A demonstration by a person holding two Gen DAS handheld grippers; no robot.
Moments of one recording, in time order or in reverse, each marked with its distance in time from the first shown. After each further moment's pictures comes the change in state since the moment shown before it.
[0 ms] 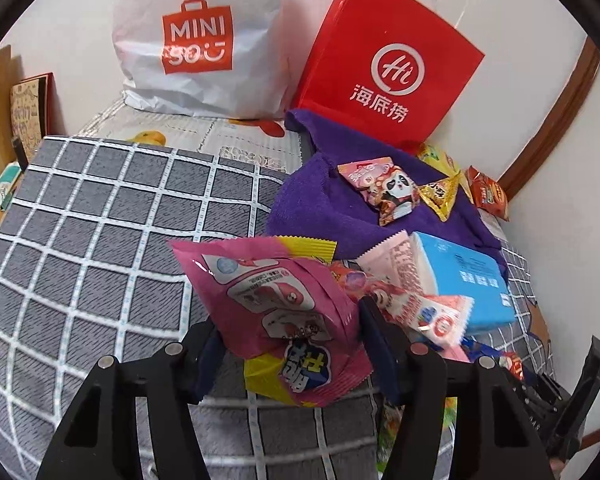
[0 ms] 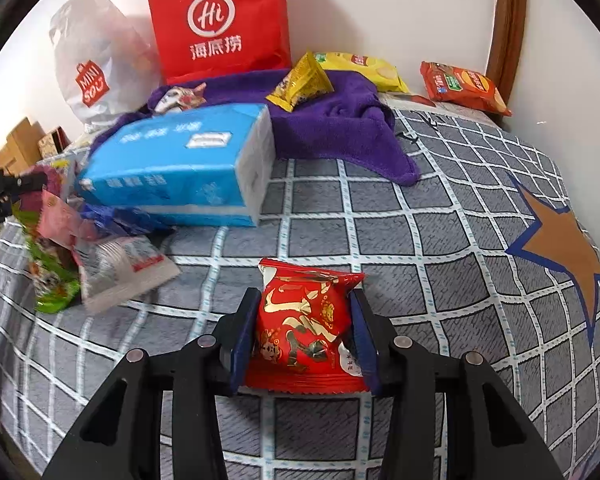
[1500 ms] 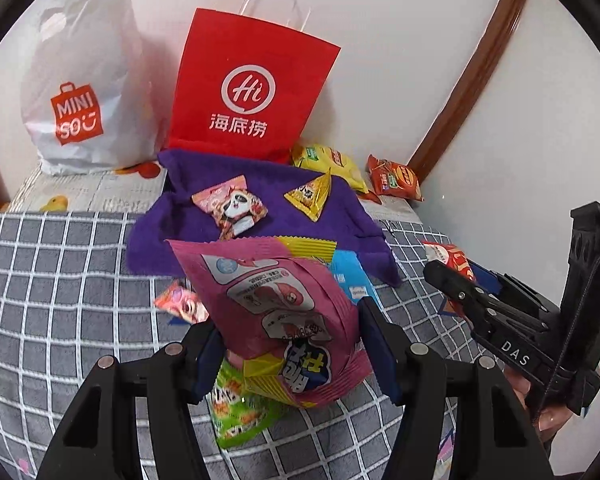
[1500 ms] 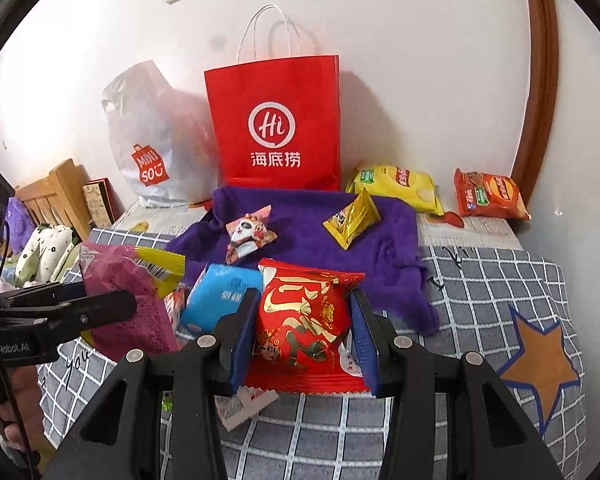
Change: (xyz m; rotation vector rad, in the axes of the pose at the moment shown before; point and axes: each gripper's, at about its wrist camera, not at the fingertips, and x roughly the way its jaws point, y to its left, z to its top) left arm -0.054 -0.124 0.007 0.174 -0.017 -0.177; right arm -0.089 0.043 0.099 -0.072 -0.189 0.093
